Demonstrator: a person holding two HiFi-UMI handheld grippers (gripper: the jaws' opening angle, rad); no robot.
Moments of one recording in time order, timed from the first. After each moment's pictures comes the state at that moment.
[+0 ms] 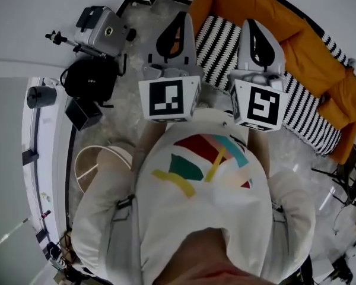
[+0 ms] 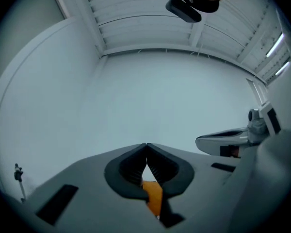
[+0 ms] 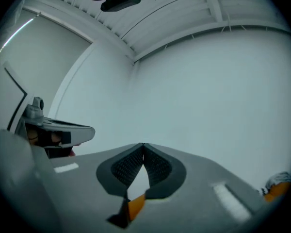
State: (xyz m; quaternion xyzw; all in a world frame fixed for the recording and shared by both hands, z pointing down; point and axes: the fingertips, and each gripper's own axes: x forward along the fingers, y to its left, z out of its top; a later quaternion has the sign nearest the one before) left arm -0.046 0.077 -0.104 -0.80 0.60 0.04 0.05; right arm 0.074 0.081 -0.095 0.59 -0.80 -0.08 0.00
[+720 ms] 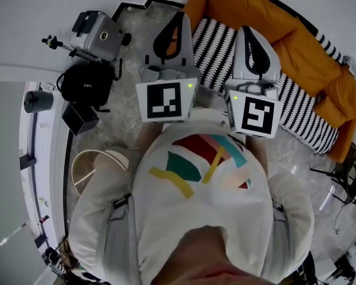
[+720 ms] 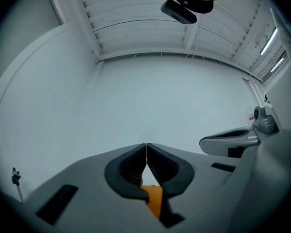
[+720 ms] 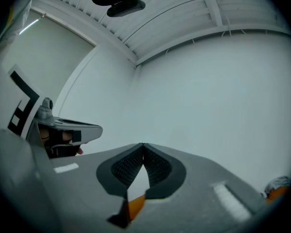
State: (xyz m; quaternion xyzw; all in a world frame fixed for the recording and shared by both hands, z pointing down) left arm -0.026 0.086 -0.111 -0.81 0.58 0.04 0.07; right arm 0.082 0.104 -0.100 0.58 -0.81 -0.10 -0.01
